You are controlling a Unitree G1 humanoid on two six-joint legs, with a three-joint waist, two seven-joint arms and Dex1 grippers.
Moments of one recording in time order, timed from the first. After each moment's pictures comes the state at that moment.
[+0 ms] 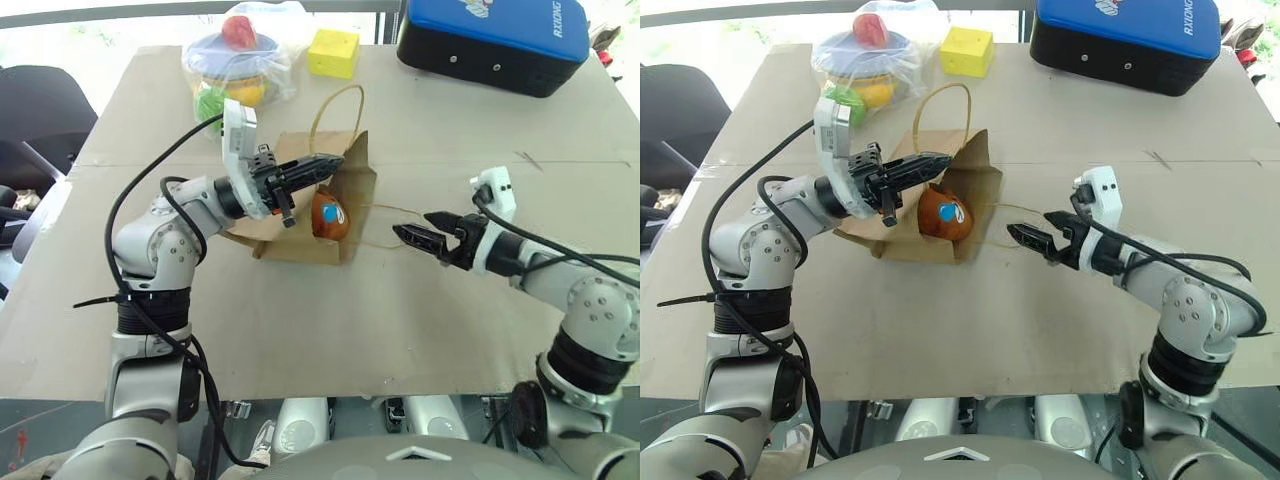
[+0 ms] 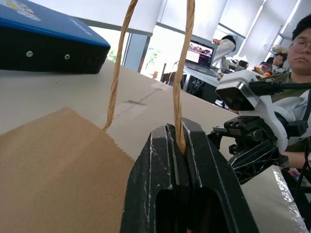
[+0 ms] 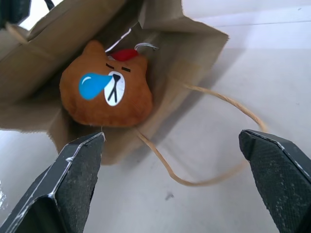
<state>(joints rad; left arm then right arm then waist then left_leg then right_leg) -0.58 0.53 0.11 -0.07 -0.75 0.68 -0.97 -0.45 -0.17 -0.31 -0.60 0.63 1.58 0.36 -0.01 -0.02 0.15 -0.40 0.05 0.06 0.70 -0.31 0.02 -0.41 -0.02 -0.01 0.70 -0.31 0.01</state>
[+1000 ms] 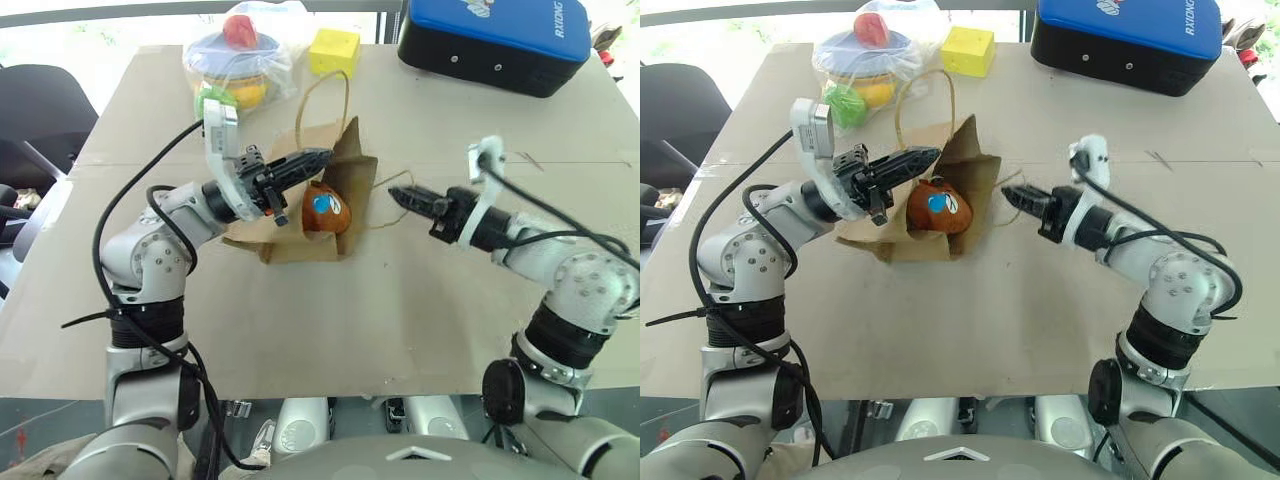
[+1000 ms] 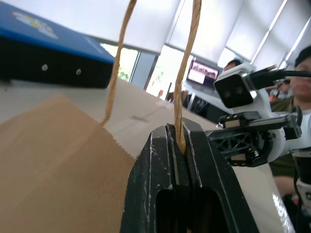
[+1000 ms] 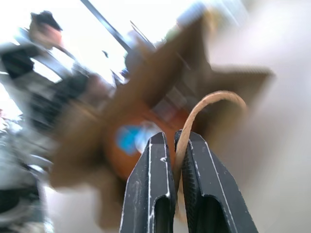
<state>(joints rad) -0.58 0.46 0.21 -0.12 -0.90 0.74 -0.84 -0.65 -0.02 -0.52 -0.51 0.93 1.48 0.33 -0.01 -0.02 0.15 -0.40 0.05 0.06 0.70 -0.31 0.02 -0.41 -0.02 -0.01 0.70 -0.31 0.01</state>
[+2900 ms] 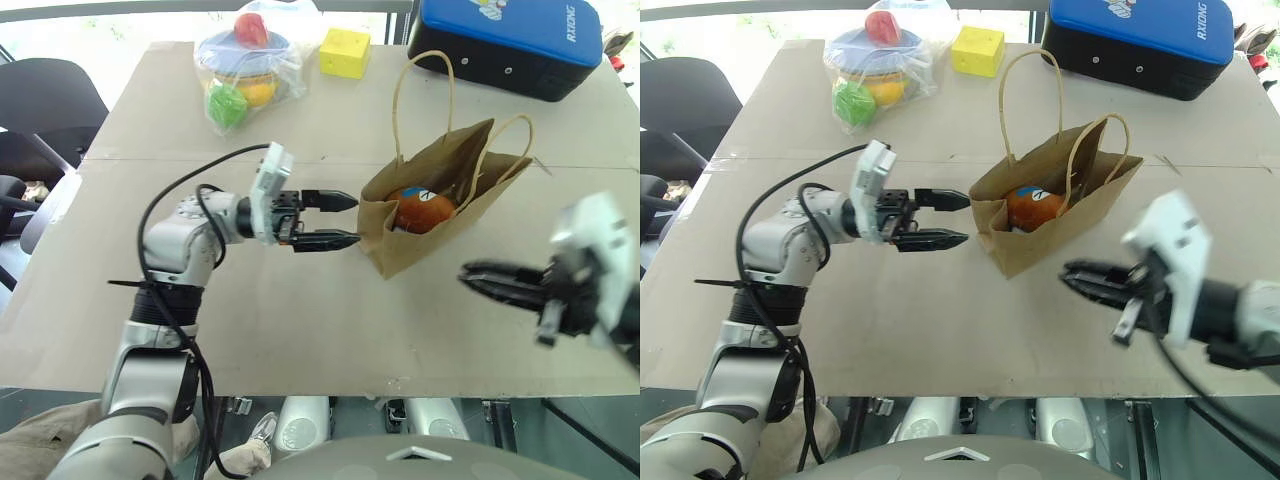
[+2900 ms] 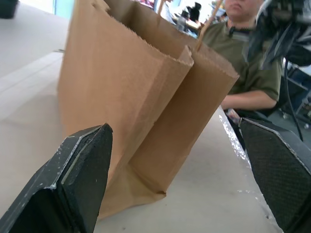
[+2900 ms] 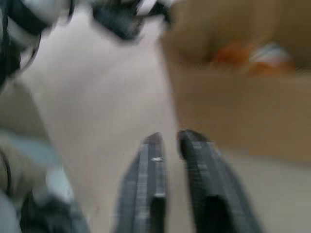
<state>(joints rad) -0.61 0.54 -0.08 0.09 -0.57 0.57 -1.36 0.05 -1.16 -0.42 -0.94 1.49 0.97 0.24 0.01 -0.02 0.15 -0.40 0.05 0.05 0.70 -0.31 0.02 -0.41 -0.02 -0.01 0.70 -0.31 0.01</state>
